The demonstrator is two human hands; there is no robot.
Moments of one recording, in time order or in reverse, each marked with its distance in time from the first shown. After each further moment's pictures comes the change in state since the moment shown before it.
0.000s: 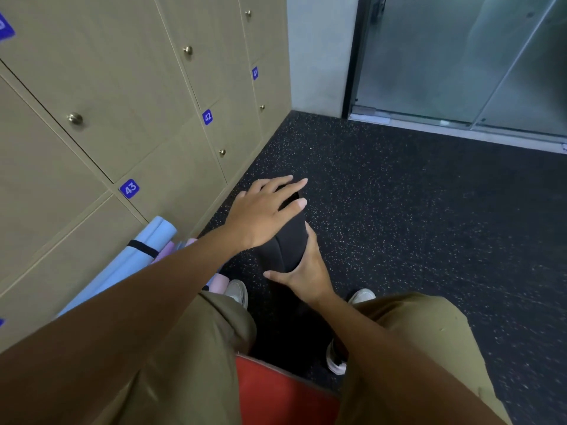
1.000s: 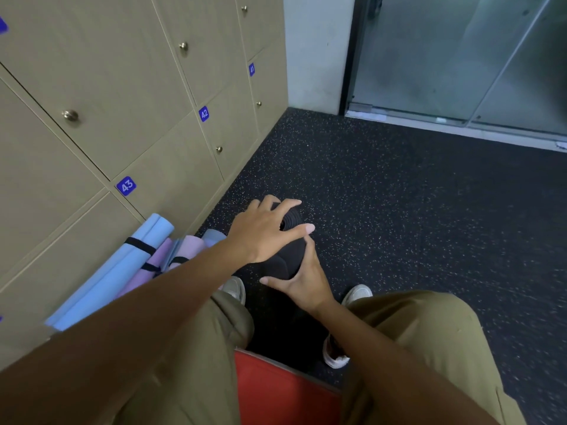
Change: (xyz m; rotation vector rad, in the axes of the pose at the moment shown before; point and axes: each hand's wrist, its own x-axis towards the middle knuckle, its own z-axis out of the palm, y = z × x) left_hand -0.016 0.002 0.027 0.050 -0.130 -0.084; right_hand -0.018 0.009 0.002 0.020 -0.054 0.016
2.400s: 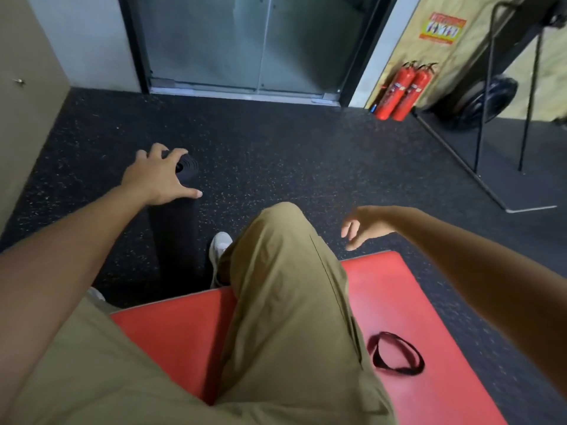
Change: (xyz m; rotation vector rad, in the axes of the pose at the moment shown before) left_hand -0.021 0.109 0.014 0.139 0.003 0.263; right_hand -0.293 -0.026 -0.325 -0.835 -0.293 0.815
